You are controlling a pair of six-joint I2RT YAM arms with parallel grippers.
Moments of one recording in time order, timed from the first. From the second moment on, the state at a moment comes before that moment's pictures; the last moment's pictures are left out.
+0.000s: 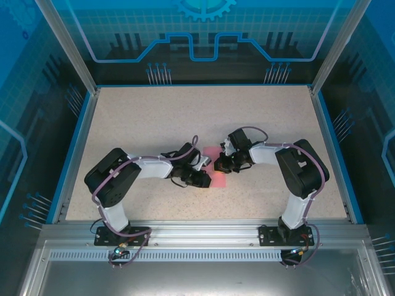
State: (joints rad) left arm -0.69 1.77 0.84 -0.14 0.57 -0.49; right arm 0.46 1.82 0.89 -0.24 -0.58 0.60
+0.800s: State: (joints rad) left arm -0.65 1.79 0.88 -0.16 0.59 -0.51; right arm 0.46 1.82 0.90 -0.24 -0.59 0.60
